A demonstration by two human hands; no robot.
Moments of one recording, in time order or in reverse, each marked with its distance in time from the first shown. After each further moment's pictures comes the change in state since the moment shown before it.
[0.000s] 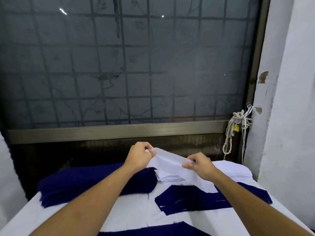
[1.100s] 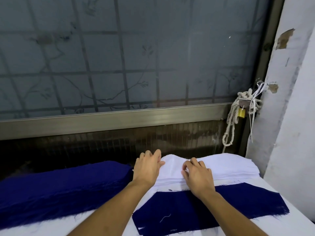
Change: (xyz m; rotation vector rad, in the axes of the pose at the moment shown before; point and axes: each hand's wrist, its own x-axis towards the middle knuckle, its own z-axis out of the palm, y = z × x) left_hand 0.077 -0.054 0.177 0.583 -0.060 0.183; right_hand 0.075 0.134 0.070 -0.563 0.213 0.091
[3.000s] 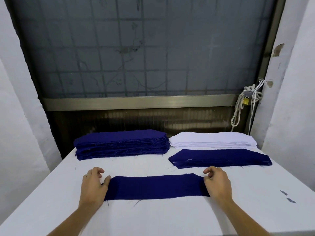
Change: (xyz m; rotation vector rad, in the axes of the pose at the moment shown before) left_hand -0.341 -0.215 -0.089 -0.348 0.281 -0.575; right_hand -0.242 -0.060 -0.045 0.467 0.101 0.282
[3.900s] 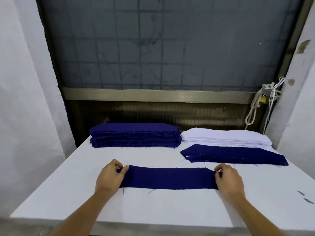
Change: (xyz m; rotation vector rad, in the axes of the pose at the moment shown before) left_hand -0.006 -0.007 -0.002 -0.015 -0.101 -0.020; right_hand -0.007 0.003 0.010 -0.217 -0.026 -0.142
